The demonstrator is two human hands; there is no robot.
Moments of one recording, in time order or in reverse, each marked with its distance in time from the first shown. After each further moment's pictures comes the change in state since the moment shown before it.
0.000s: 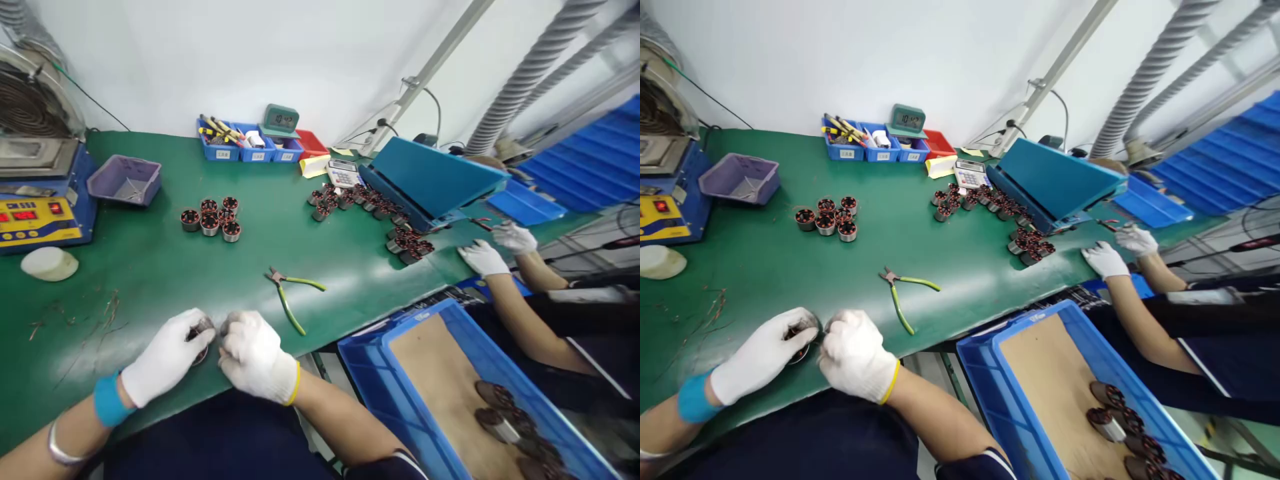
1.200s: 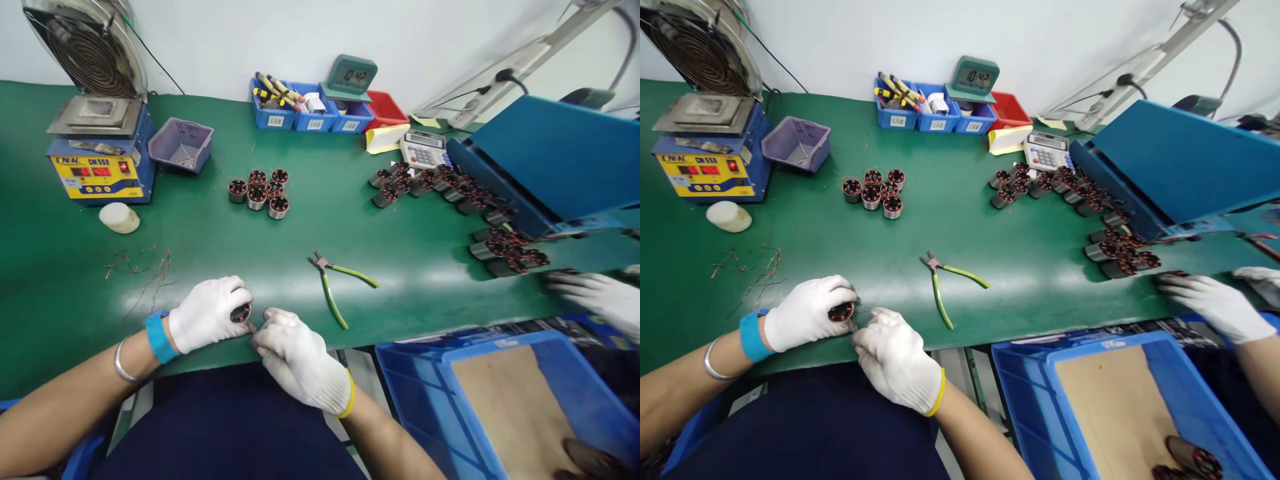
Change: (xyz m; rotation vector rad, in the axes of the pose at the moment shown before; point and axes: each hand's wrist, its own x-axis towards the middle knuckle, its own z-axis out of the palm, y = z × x) left_hand -0.002 -0.015 -0.004 0.674 0.047 0.354; right_hand -0.024 -0.013 -0.021 0.355 -0.179 0.109
